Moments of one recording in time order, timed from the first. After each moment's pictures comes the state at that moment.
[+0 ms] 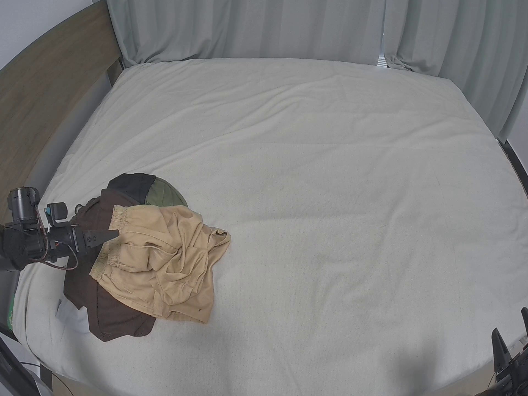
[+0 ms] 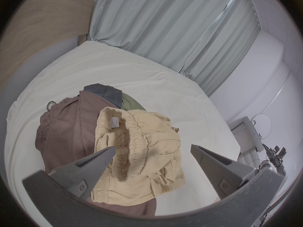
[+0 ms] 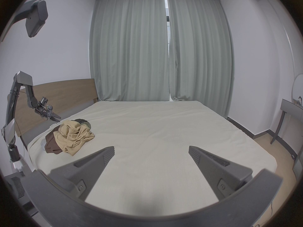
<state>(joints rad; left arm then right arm) 0.33 1.83 -0.72 -0.49 -0.81 0.07 0.01 0.02 -0.02 0.00 0.03 0.00</state>
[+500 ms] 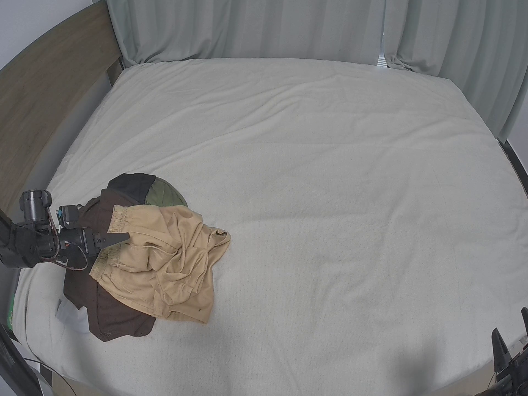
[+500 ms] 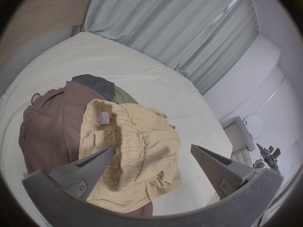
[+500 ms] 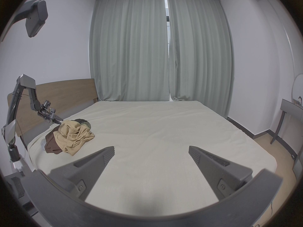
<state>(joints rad) 0.31 1.94 -0.78 -0.49 -0.87 0.07 0.01 0.02 -0.02 0.00 0.03 0.00</state>
